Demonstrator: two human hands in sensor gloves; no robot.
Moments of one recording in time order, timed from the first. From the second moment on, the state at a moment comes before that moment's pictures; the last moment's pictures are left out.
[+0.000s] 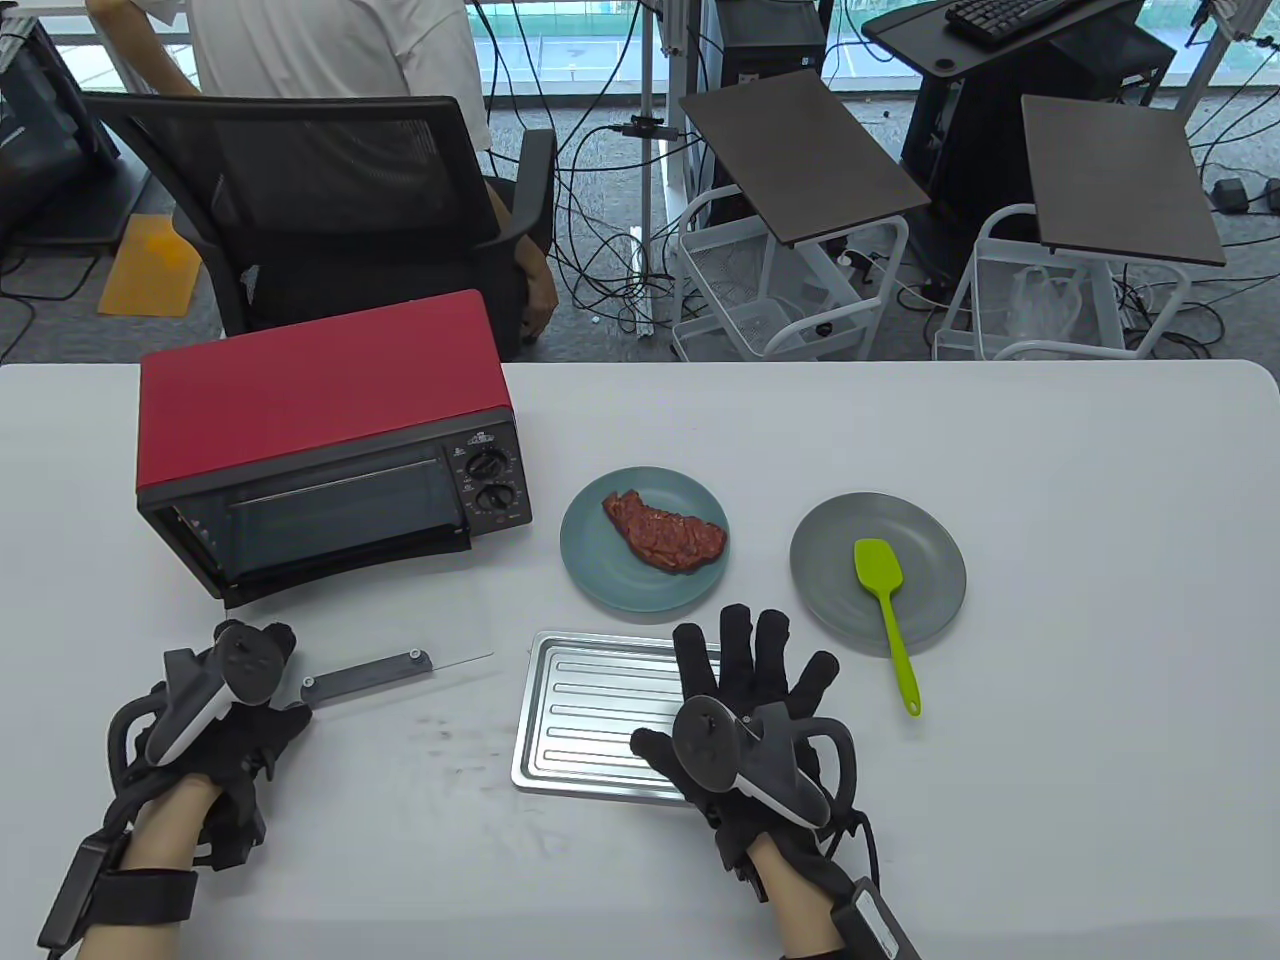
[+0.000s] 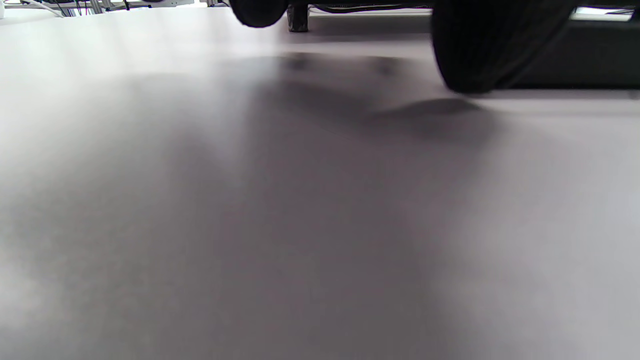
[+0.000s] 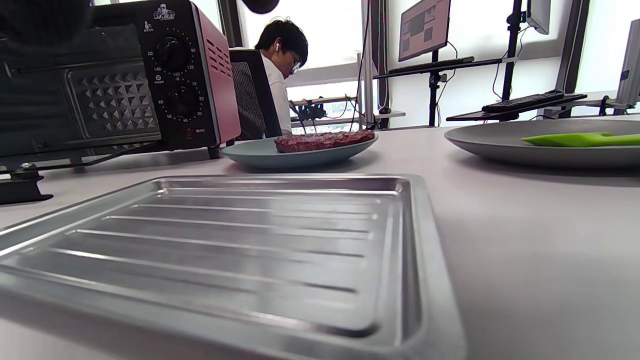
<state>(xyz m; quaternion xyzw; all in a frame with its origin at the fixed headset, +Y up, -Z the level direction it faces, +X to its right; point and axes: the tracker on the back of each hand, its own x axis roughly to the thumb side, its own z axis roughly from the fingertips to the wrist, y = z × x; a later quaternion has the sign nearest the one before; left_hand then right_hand) -0.390 -0.771 -0.311 -0.15 0.15 0.02 0.98 0.070 -0.716 -0.265 0.11 0.00 0.99 0.06</state>
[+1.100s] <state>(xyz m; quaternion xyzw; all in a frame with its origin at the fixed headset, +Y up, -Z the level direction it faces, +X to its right) -0.385 -0.760 -0.316 -0.18 0.14 -0.01 0.97 0.067 -0.716 -0.264 0.11 0.00 0.99 0.05</state>
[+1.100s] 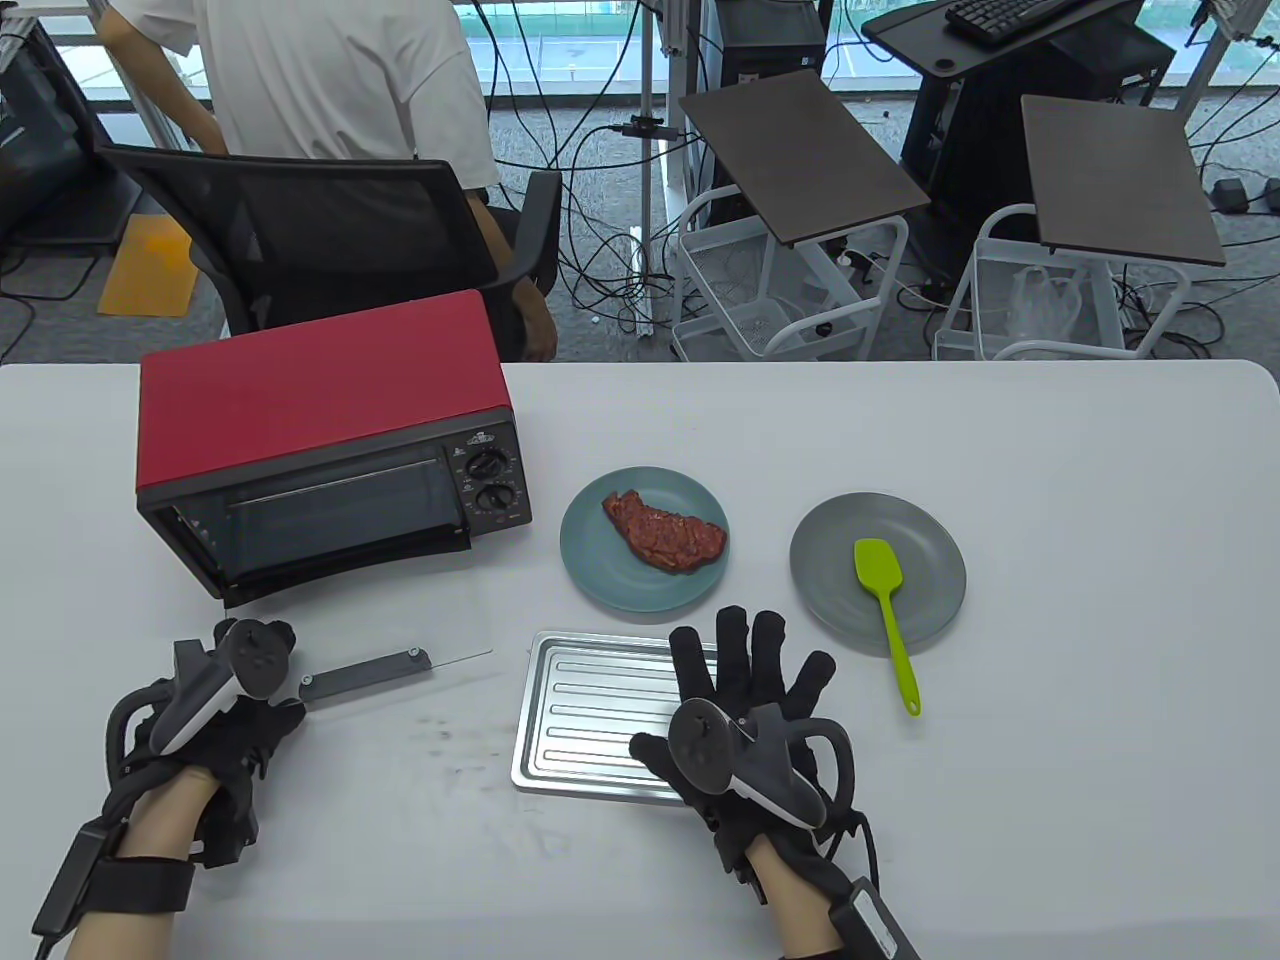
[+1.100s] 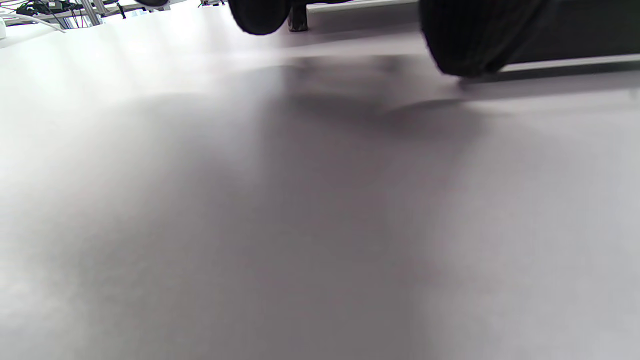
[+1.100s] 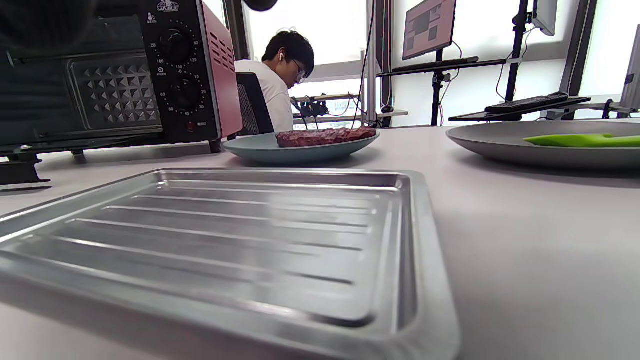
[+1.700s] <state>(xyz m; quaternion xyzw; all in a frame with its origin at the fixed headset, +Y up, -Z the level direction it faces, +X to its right) -0.391 -0.733 -0.323 -0.20 0.15 0.01 0.97 0.067 -0.717 -0.265 0.11 0.01 0.99 0.06</state>
